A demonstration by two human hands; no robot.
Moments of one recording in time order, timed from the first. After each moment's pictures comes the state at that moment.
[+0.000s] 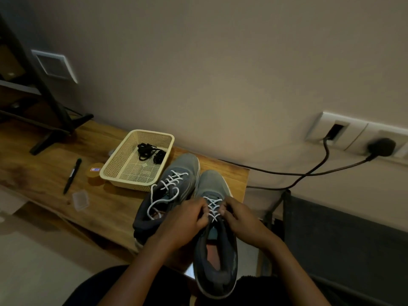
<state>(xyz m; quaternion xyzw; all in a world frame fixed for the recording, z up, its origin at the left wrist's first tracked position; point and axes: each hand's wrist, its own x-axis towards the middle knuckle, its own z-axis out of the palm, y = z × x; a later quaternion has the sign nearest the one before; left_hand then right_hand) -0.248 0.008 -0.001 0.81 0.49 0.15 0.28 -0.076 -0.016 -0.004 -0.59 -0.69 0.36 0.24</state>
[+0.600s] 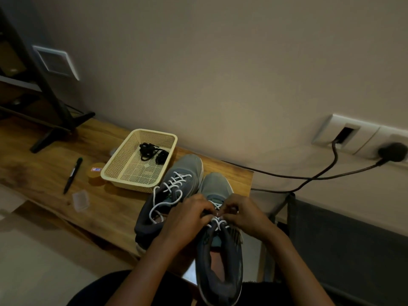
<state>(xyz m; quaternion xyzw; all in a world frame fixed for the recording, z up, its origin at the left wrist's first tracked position) -0.246 0.020 -0.005 0.81 0.49 0.17 0.27 -0.072 0.009 -0.001 -0.58 -0.71 0.35 0.21</state>
